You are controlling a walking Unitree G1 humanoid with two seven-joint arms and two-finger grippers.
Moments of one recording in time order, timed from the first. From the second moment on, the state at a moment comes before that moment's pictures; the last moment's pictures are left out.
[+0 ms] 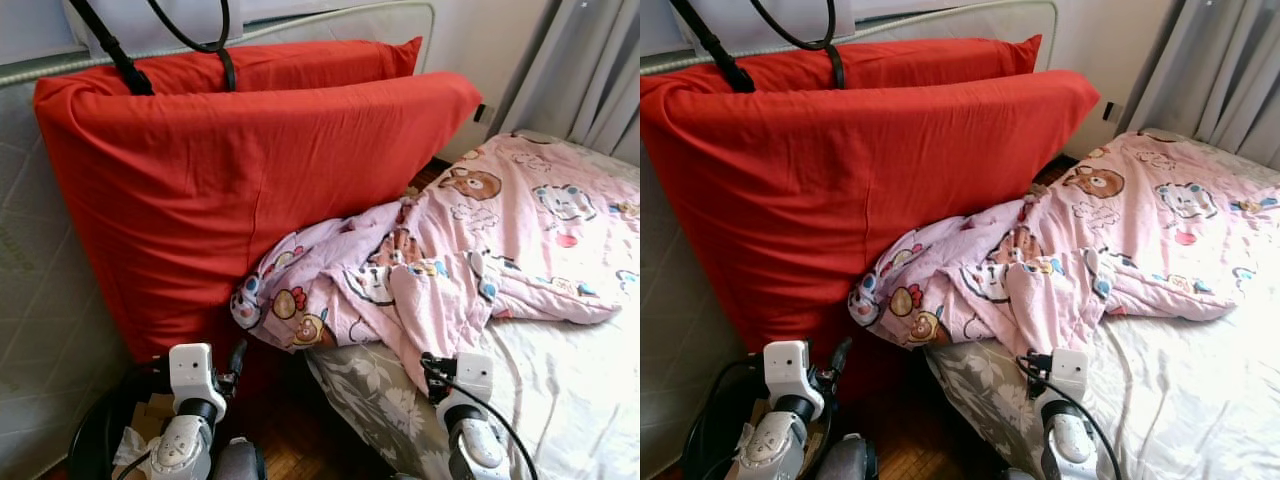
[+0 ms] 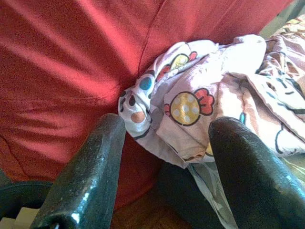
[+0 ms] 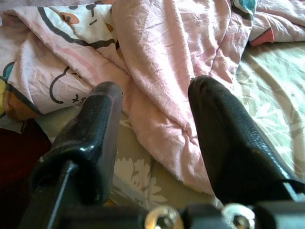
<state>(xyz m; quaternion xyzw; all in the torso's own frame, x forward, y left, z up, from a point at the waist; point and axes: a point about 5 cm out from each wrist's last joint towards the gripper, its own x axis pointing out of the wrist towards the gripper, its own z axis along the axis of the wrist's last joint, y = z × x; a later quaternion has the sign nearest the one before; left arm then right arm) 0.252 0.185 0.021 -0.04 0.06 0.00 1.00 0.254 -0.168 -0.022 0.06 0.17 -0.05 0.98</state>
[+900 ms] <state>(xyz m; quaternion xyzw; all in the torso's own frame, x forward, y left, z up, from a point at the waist) 0.253 0.182 0.024 -0.03 0.06 -0.01 1.00 0.253 -0.165 -0.025 0.06 0.18 -0.05 0.98</state>
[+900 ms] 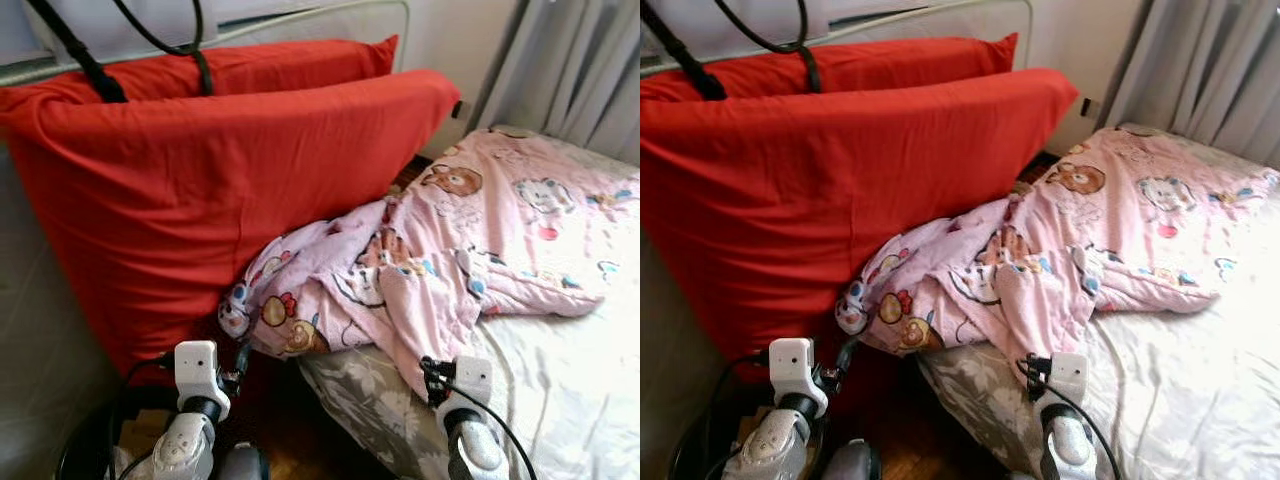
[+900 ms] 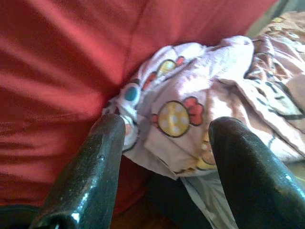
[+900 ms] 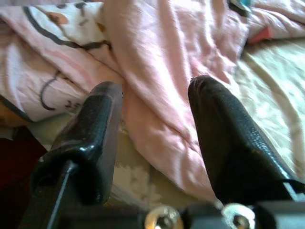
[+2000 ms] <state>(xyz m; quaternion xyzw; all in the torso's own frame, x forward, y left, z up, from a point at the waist) 0.251 0.181 0.025 -0.03 0.07 -0.03 1.00 0.251 -0.177 -0.038 0.05 0.28 -0.07 0.96</state>
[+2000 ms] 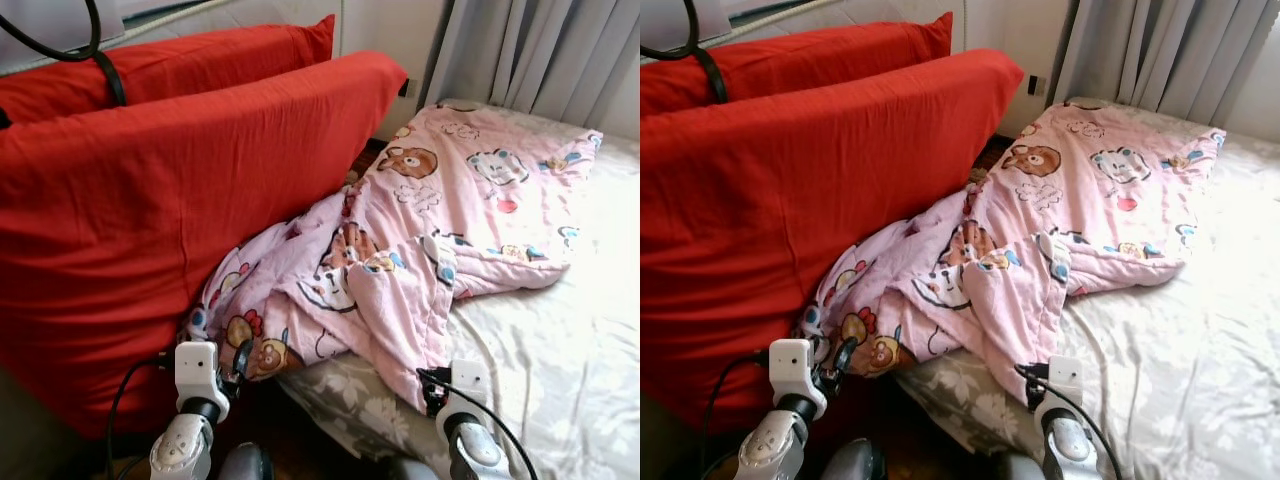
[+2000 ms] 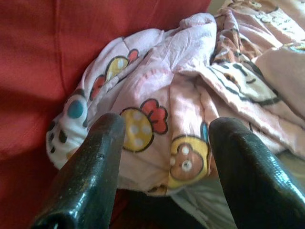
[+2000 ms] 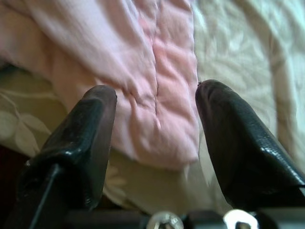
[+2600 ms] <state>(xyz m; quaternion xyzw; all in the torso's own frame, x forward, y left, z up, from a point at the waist) 0.253 0.186 0.054 -0.01 0.04 -0.06 1.00 0.264 -0.184 -0.031 0.04 0.30 -0.08 0.95</state>
